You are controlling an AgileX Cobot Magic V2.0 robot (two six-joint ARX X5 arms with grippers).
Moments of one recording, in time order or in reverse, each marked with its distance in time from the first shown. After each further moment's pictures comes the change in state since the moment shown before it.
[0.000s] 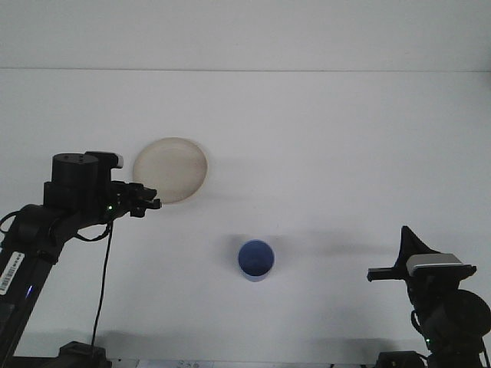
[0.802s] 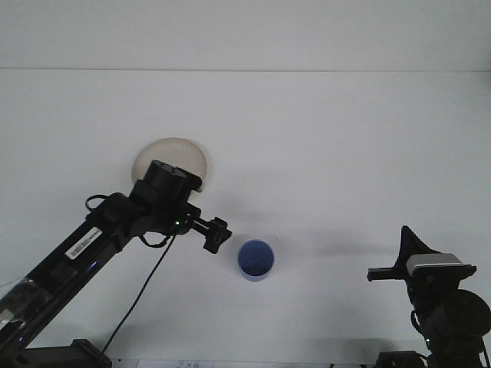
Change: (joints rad) left arm -0.375 0.230 0.000 0.022 -0.007 0.040; right arm 0.000 0.000 0.000 0.000 0.000 0.000
